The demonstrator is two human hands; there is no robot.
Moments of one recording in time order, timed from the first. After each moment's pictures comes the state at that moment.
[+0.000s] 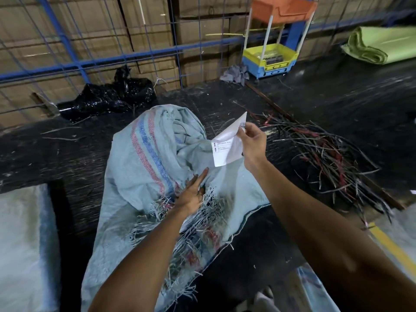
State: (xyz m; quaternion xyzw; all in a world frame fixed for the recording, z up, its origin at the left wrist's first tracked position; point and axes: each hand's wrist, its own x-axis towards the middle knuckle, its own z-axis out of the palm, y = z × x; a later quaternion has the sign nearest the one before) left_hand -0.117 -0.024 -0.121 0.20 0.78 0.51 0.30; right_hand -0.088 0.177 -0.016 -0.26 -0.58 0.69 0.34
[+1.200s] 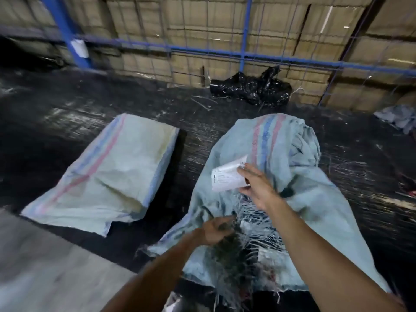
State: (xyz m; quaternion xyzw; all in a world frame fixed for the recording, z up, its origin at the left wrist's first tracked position) left_hand -0.021 -0.187 -0.157 0.11 0.90 0.36 0.22; right_hand -0.117 -0.024 -0.056 -0.14 -0.57 0.79 -0.19
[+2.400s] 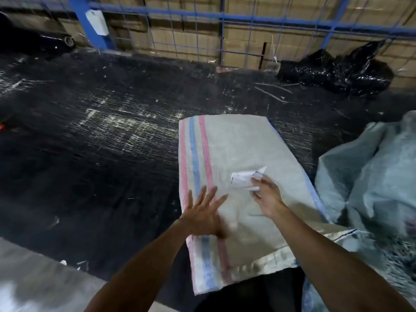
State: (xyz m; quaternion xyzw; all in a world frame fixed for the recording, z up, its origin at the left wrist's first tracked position) left_hand -0.155 -0.654 -0.201 0.17 0.97 0.08 0.16; right_hand -0.228 -0.432 -0.165 -0.28 -0.52 0.80 -0.13
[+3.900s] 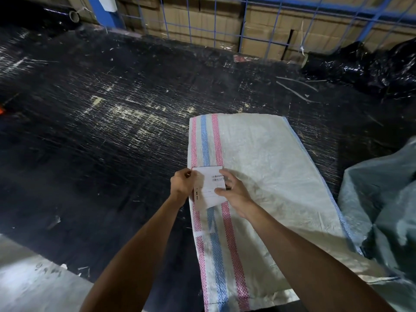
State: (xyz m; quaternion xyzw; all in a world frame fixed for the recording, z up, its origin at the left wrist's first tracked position) left_hand -0.257 -0.731 -0.192 -0.29 0.81 0.50 0.04; right_hand -0.260 -0.544 -0.186 -0.06 -0.71 0.64 -0.28
